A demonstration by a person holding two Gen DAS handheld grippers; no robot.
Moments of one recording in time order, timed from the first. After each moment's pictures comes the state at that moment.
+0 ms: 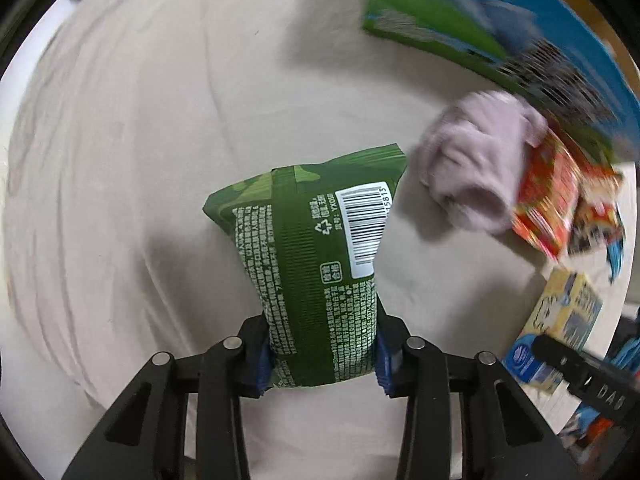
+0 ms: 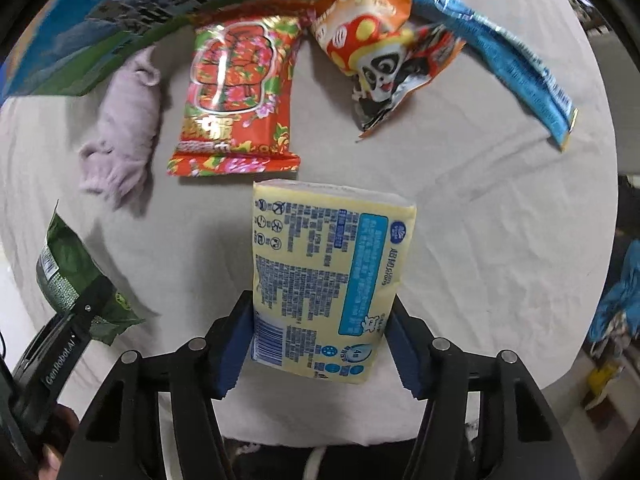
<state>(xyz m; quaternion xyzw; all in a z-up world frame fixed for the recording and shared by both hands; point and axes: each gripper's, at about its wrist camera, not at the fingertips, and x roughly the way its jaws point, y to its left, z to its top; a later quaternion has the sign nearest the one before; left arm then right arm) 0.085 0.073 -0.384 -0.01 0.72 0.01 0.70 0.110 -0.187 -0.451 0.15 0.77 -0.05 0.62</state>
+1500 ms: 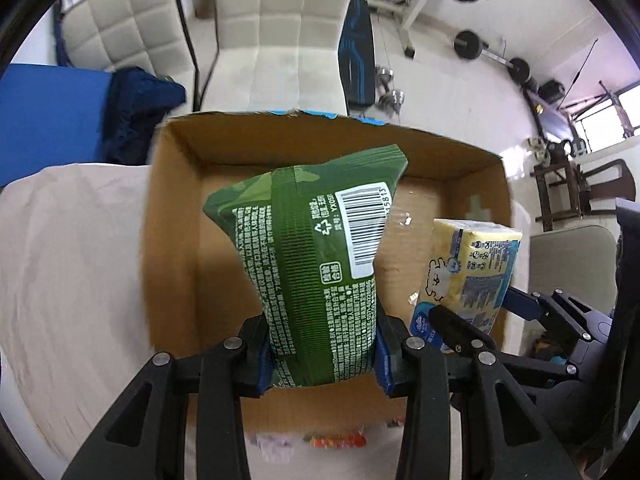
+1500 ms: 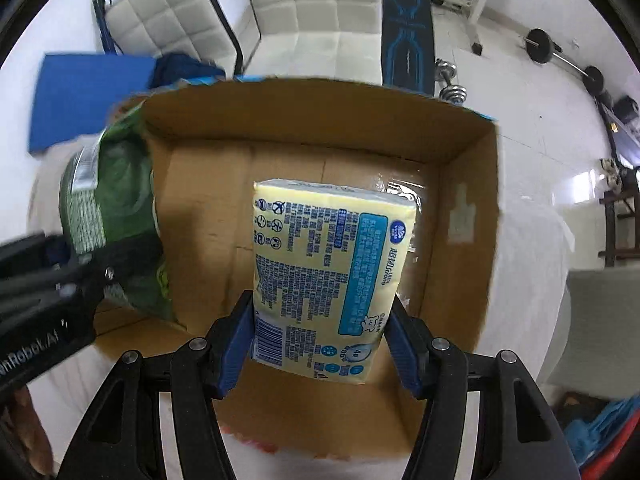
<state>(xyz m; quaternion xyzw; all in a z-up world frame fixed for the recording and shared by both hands) 0.377 -0.051 -0.259 -0.01 0.68 -0.13 0.72 0.368 -0.226 -0.327 0.03 0.68 0.04 0.73</state>
